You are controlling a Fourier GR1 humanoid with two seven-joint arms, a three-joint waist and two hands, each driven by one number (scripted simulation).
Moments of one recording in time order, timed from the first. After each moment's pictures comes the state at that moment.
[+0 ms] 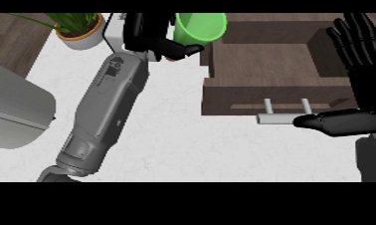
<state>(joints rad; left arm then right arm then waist) -0.95 0.01 0.10 -0.78 0.11 0.05 -0.54 -0.27 -0.23 -0.17 -1.83 -0.13 0.19 0.11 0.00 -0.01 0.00</state>
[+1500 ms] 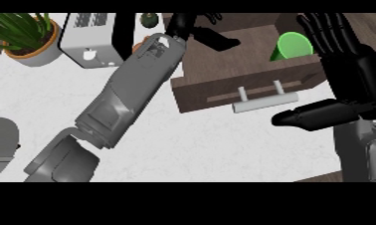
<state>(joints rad) -1.32 0.00 -0.31 -0.29 0.30 0.26 -0.23 -0.38 -0.20 -0.09 -1.78 -0.12 0.23 0.06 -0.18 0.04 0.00</state>
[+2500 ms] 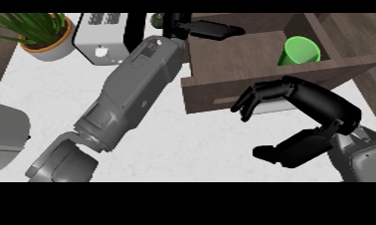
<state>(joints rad) -1.26 0.00 -0.24 -0.38 0.60 0.29 -0.49 -0.36 -0.36 0.18 -1.79 -0.16 0.61 0.21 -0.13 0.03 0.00</state>
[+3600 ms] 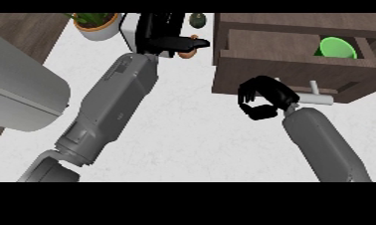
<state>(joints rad) -1.04 0.07 -0.20 -0.53 0.65 0.15 -0.55 -0.53 -0.30 0.30 -0.93 0.52 0.27 -0.22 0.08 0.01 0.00</state>
